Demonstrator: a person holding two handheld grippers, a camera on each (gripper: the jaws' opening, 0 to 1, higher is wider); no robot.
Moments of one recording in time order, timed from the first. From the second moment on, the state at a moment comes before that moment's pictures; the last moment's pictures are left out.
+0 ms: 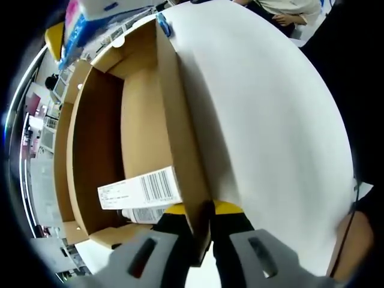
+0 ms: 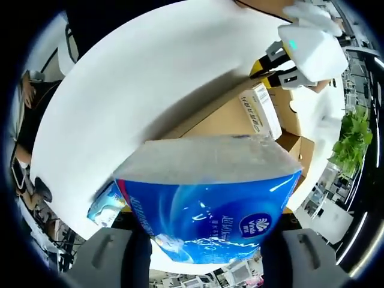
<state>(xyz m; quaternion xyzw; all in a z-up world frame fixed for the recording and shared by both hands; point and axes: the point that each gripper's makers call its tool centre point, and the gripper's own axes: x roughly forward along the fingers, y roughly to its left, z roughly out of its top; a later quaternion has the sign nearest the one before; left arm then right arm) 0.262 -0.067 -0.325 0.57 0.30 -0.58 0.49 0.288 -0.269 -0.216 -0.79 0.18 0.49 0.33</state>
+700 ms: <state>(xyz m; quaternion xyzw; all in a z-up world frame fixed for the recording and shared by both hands) 0.263 -0.066 -0.326 0.58 0.30 -0.58 0.49 0.248 -0.339 -0.223 -0.77 0.25 0.44 0.40</state>
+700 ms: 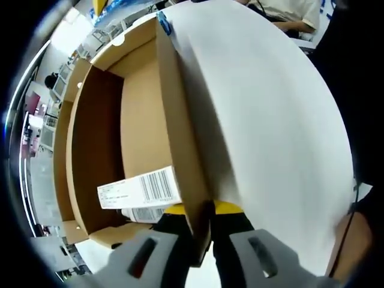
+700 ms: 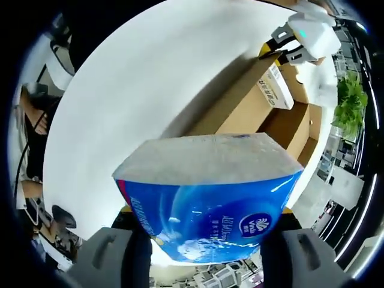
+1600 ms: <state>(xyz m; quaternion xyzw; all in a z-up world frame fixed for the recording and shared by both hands) 0.262 -0.064 -0.326 0.58 0.30 -0.58 0.49 0.205 -0.395 -0.237 -0.72 0.33 0.41 0.44</state>
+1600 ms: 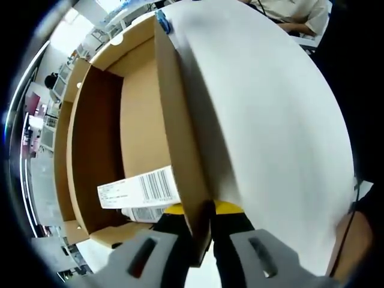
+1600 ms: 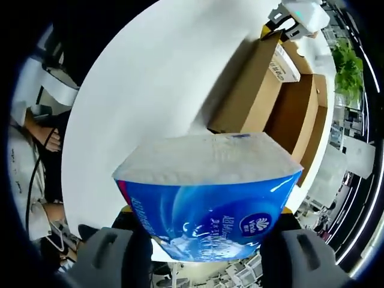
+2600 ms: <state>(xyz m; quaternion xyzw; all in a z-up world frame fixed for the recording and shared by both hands) 0.262 -0.063 -0.324 0.58 0.30 -0.58 0.49 0.154 -0.440 -0.278 -0.64 0.42 0.40 0.50</state>
